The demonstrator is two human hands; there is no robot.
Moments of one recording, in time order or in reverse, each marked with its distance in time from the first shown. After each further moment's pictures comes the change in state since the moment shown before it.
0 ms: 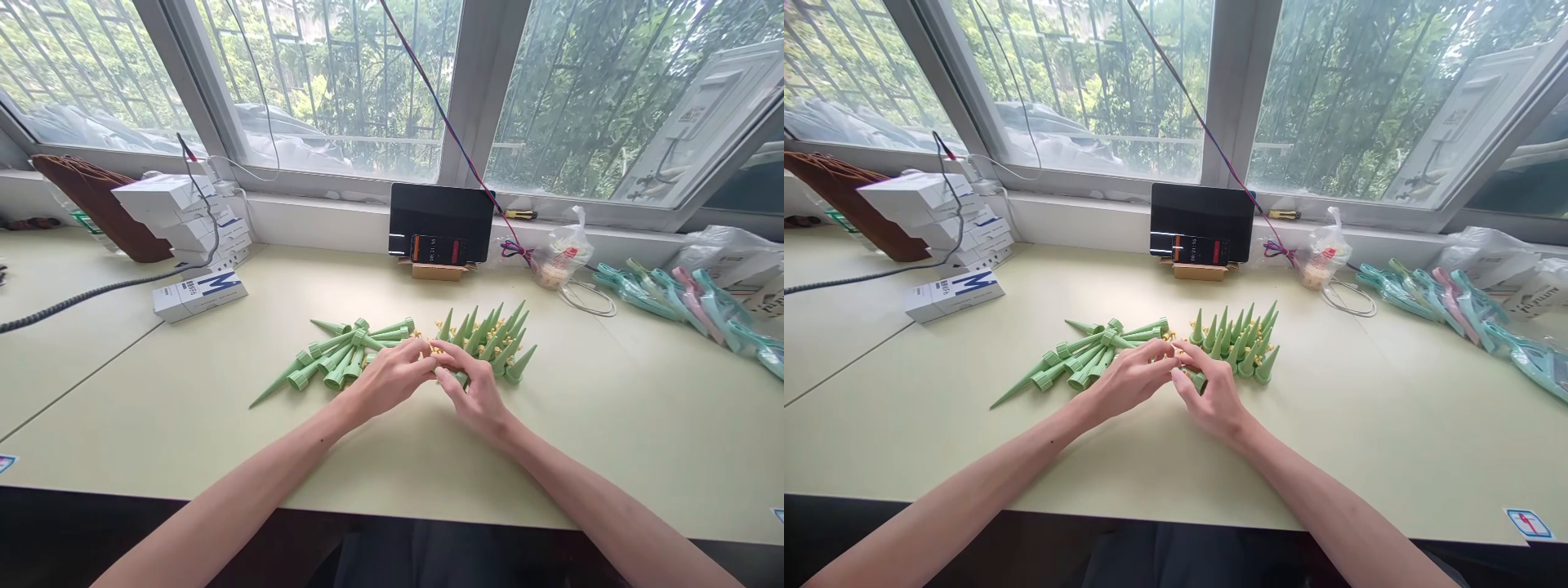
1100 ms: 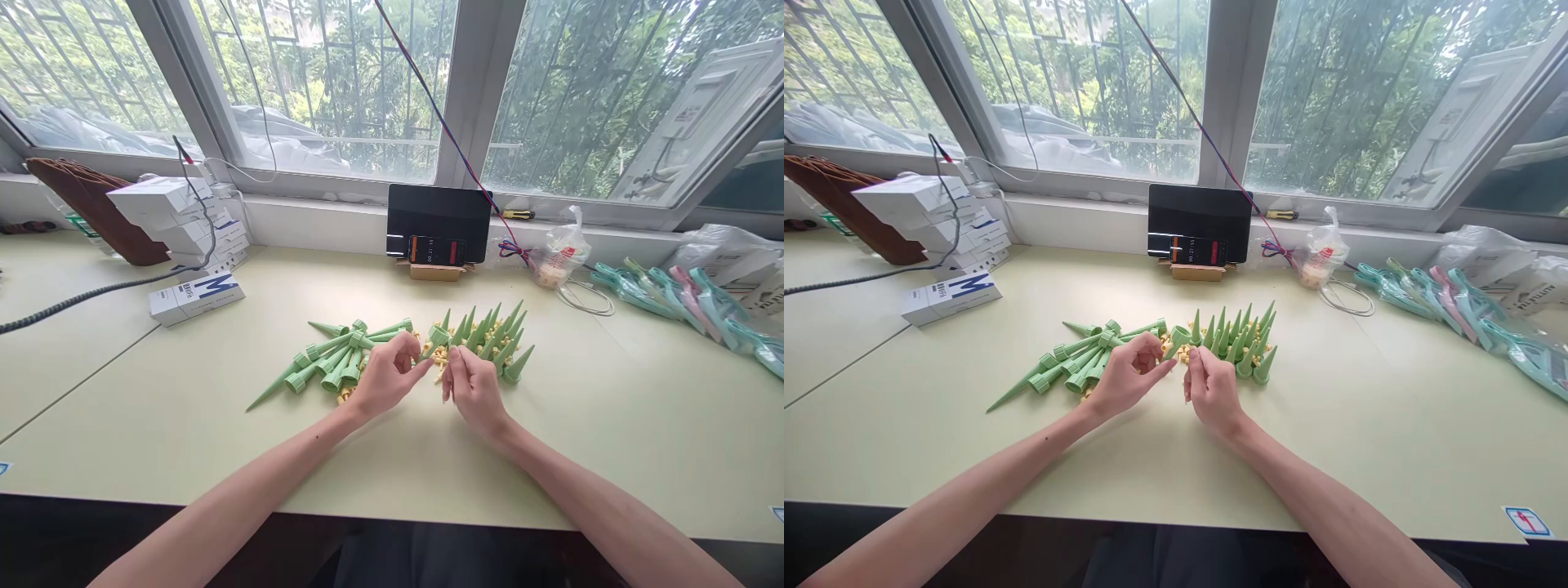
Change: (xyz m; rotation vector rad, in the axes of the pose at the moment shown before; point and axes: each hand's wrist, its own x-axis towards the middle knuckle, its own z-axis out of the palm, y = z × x) left_hand -0.004 0.007 0.009 -0.581 0.096 -0.713; right_hand 0.001 0.001 0.008 -0.033 0.173 0.137
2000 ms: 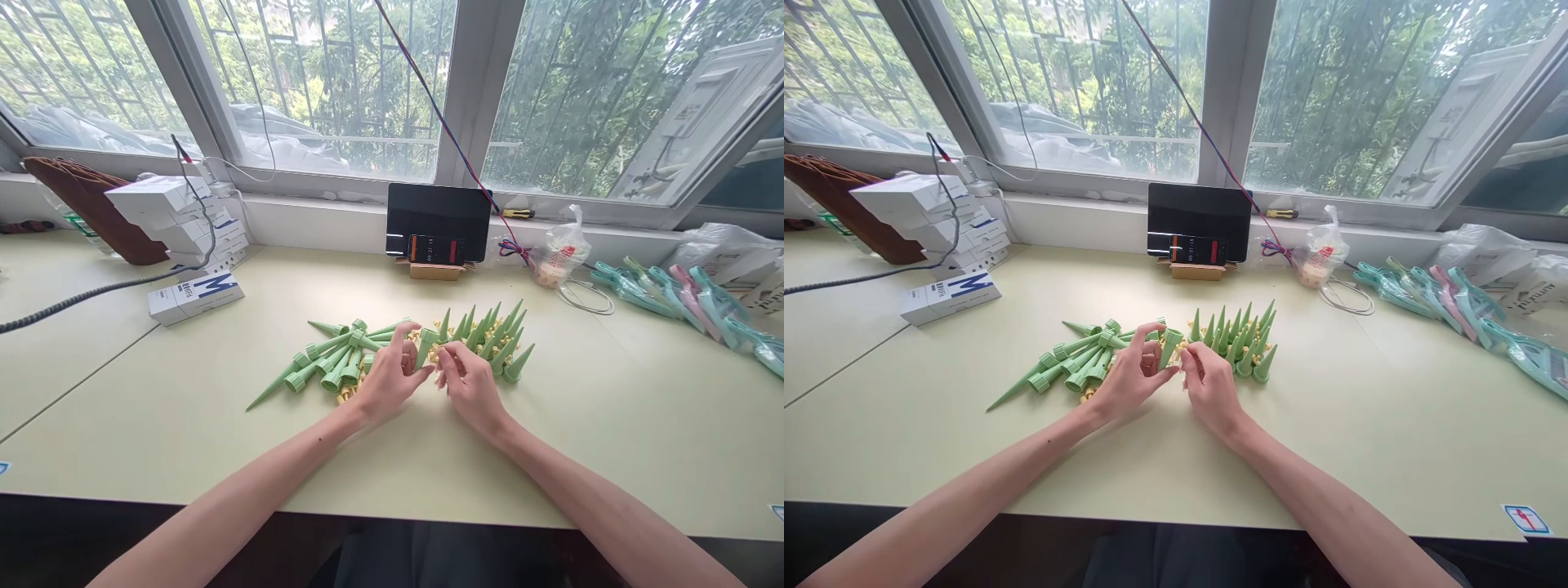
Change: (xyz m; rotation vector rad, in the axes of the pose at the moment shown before) left_hand -0.001 0.002 0.002 0.049 -0.093 -0.009; right_hand 0.003 -0.002 -0.001 -0.017 -0.068 0.032
